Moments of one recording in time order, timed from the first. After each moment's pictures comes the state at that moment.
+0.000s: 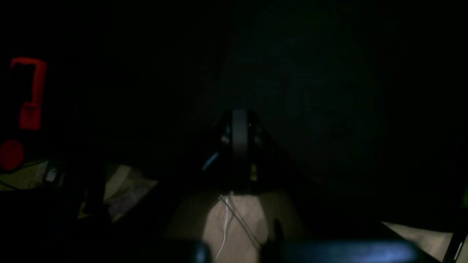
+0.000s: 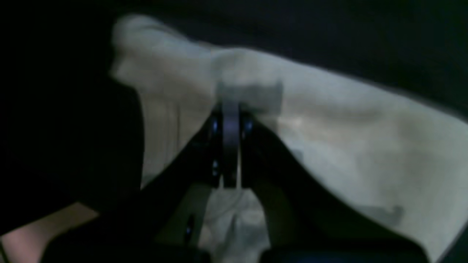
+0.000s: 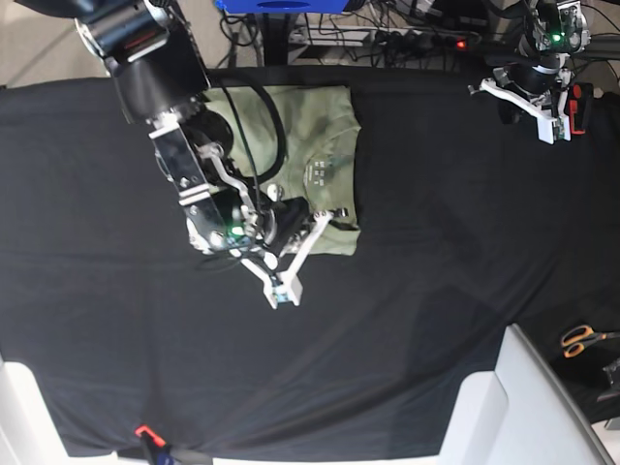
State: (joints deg) left arm 33.8 -11.1 -25.1 94.9 -21.2 -10.5 29.9; right arm 11.5 -4.7 -22.8 70.3 16.5 -1.8 -52.1
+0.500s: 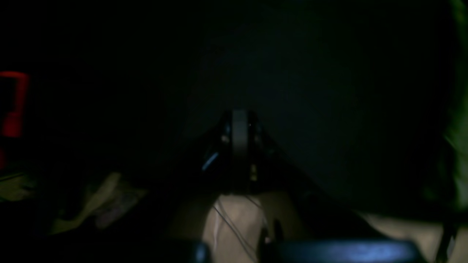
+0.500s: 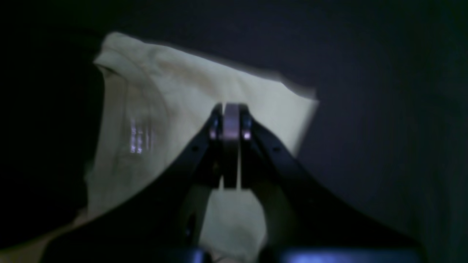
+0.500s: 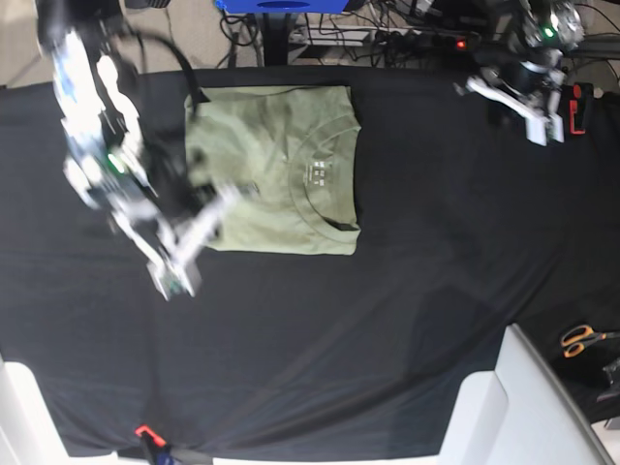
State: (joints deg) left arm 36.9 -8.9 -21.0 101.2 -21.6 -10.2 29.9; right arm -8.9 9.1 -11.8 109.5 16.9 -2.0 -58.7
